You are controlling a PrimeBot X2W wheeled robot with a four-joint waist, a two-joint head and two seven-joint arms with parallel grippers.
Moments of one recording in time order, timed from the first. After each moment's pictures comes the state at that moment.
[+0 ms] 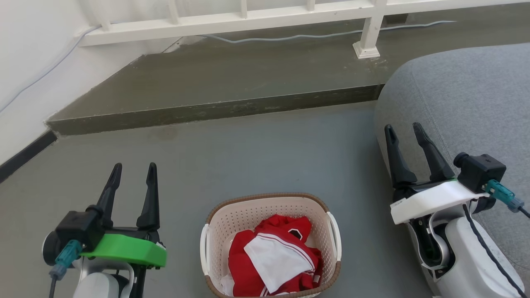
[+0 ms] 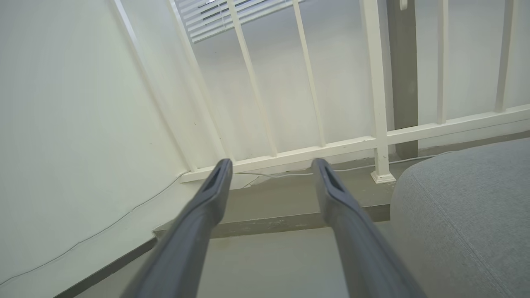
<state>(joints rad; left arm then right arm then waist) -0.06 0.05 -0.11 0.09 -0.32 -0.10 -0.25 -0.16 -0.14 0.26 0.17 0.45 0.01 -0.25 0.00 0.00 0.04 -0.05</state>
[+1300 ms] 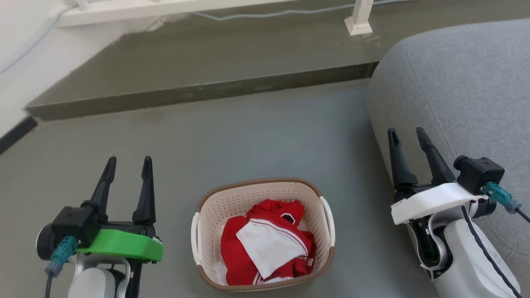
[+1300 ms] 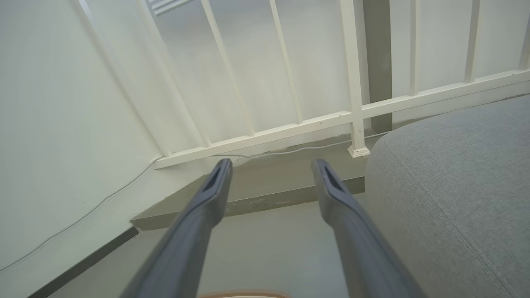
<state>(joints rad) -0.08 0.05 -0.09 0.08 -0.28 -0.11 -0.25 -0.16 -0.11 0.22 0.22 0.40 0.02 -0.25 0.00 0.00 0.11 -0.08</state>
